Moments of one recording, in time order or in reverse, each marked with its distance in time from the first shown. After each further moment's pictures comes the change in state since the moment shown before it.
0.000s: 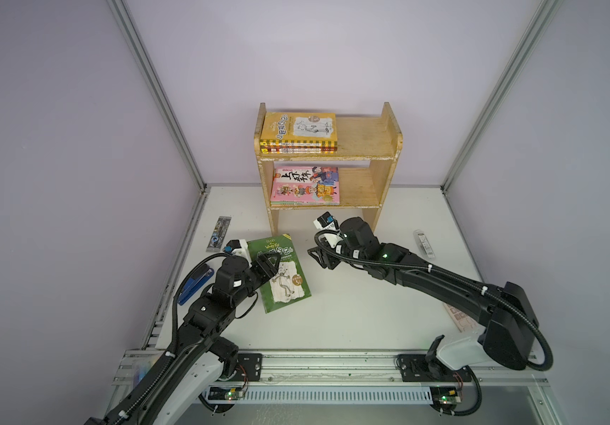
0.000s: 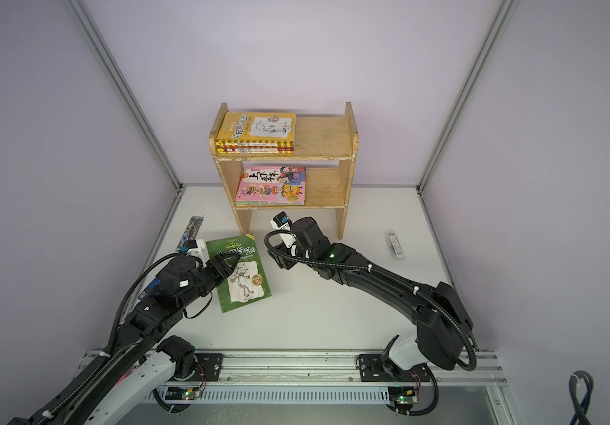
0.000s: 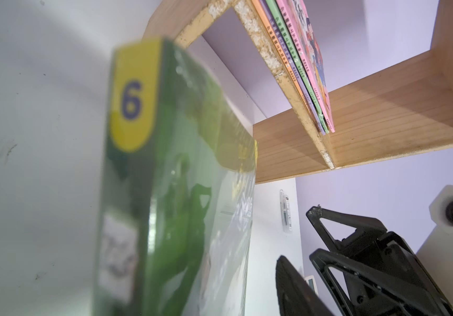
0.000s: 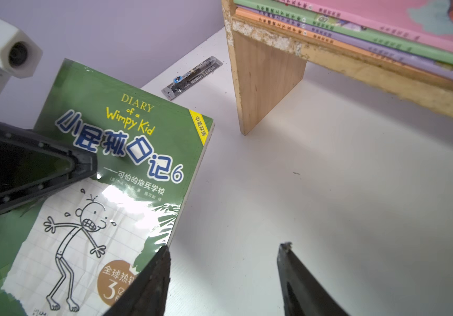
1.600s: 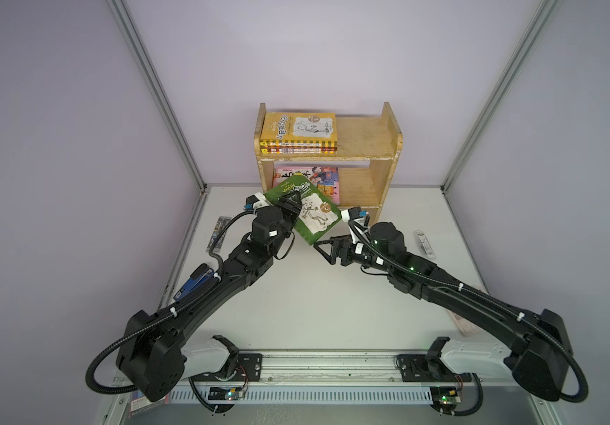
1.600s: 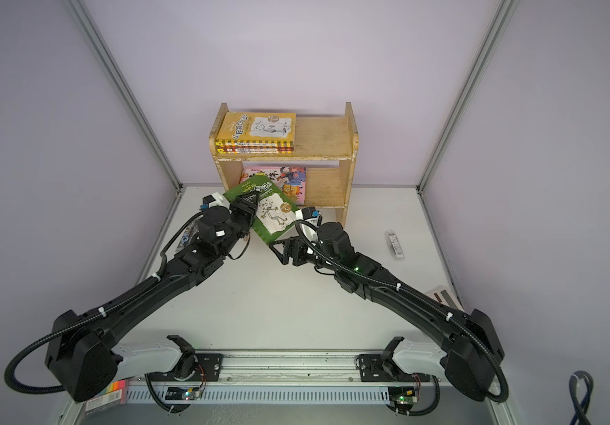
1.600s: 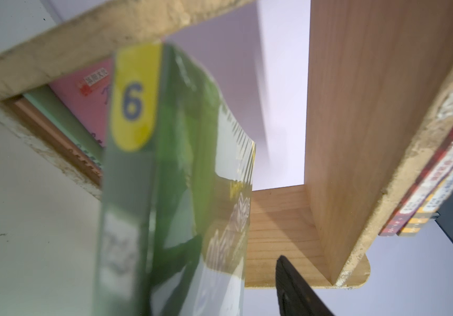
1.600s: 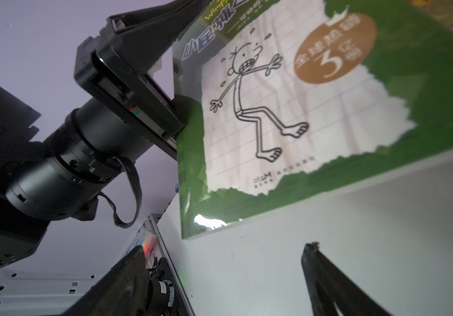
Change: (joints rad) left arm -0.124 0.622 0.432 0.505 -0.346 -0.337; right arm -0.057 -0.215 -0.170 0.229 -0.158 0.487
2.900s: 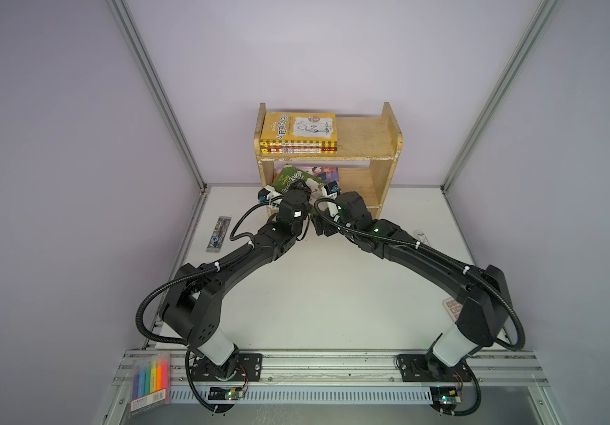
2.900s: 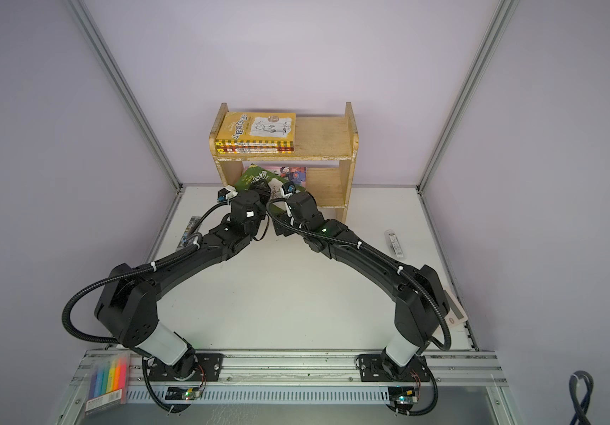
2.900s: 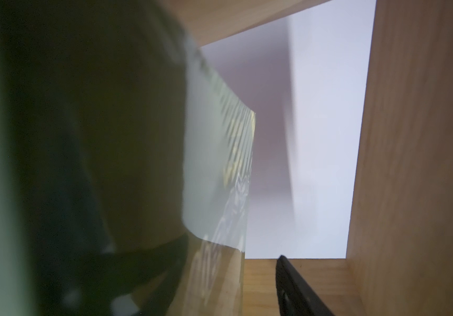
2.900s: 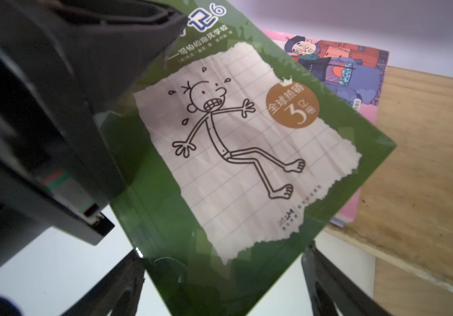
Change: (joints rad) left arm -0.010 0.334 0.221 0.044 -0.240 -0.060; right arm -0.035 0.409 0.471 -0.288 0.436 -0.441
